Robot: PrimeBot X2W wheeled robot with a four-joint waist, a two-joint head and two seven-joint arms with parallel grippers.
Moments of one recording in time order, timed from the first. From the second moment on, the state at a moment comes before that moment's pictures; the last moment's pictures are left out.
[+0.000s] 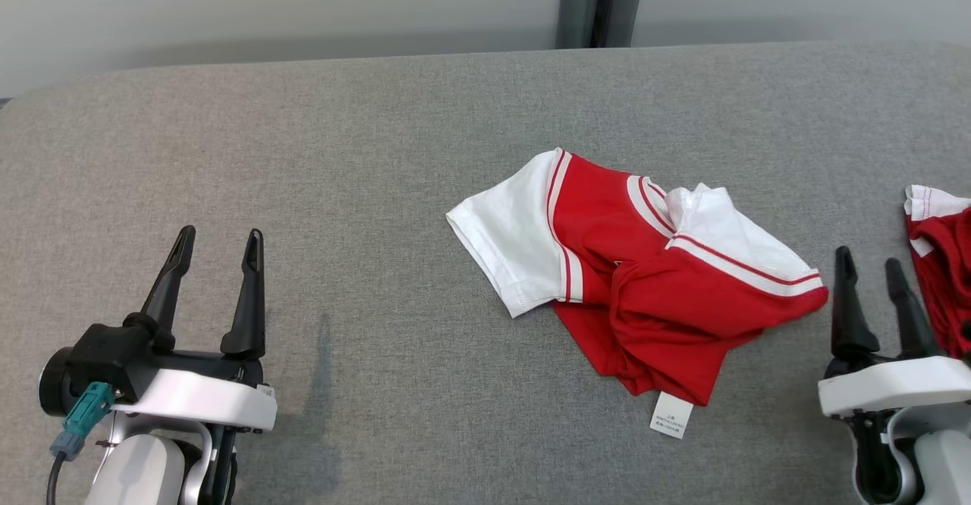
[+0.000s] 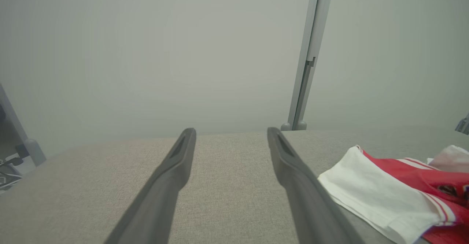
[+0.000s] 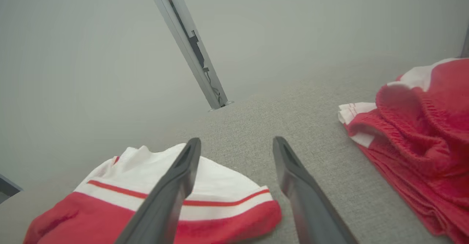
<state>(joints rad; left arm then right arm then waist) -0.17 0.23 -0.14 0.14 -0.35 0.01 -0.26 -0.22 -0.10 -0.06 0.38 0.48 0.13 -0.26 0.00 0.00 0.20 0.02</state>
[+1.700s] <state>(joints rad) -0.05 0.26 -0.24 -0.02 -0.35 0.06 -0.12 0.00 -0.07 -0.04 -0.12 0.20 0.13 0.00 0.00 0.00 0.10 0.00</state>
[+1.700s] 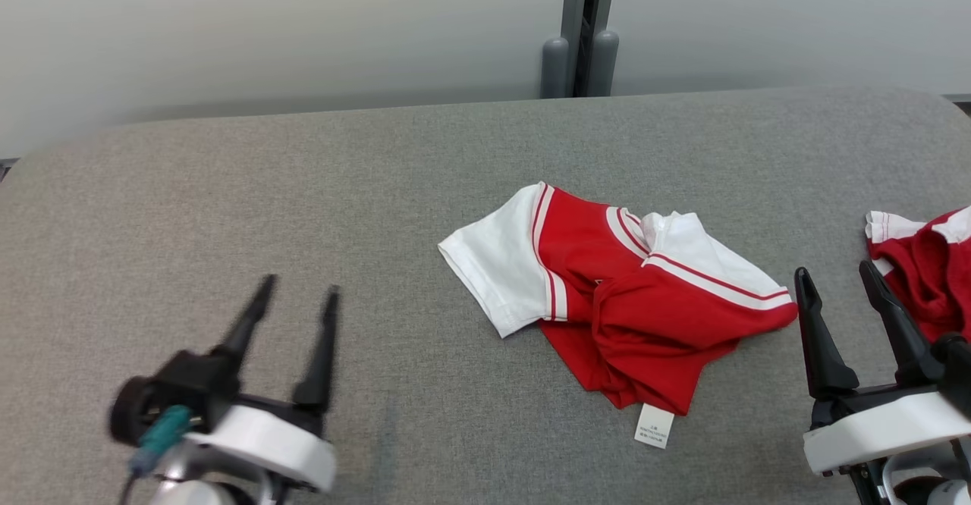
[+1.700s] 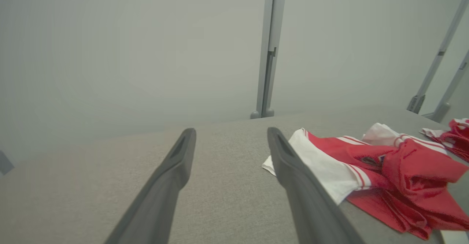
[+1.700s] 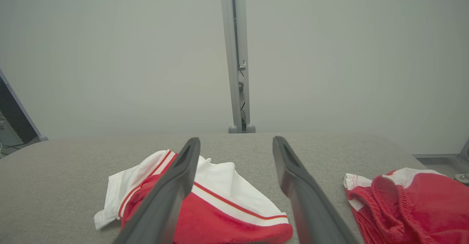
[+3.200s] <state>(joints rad) -0.35 0.24 -0.62 0.18 -0.50 -0.05 -0.05 -0.13 -0.05 -0.02 -0.02 0.28 0.13 -0.09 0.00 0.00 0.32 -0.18</state>
